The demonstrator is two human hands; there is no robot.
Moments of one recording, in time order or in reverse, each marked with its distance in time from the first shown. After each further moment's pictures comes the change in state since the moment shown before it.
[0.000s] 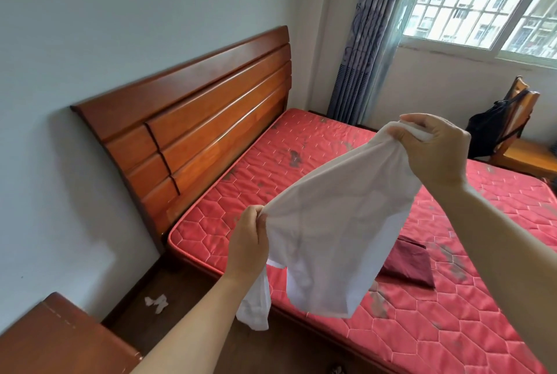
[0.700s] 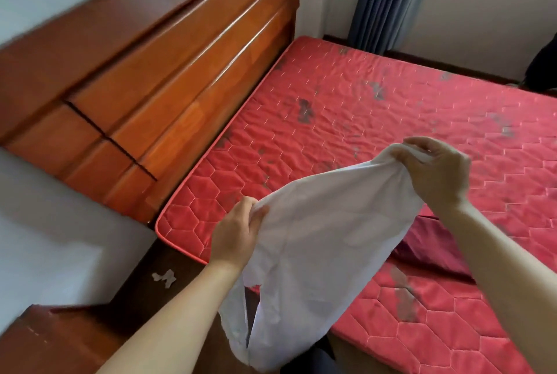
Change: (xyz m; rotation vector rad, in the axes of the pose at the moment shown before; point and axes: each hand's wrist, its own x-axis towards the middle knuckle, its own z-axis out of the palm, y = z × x) left_hand 0.139 -0.106 0.103 0.318 -0.232 -0.066; right_hand 0.014 0.220 0.169 -0.088 -0.248 0.301
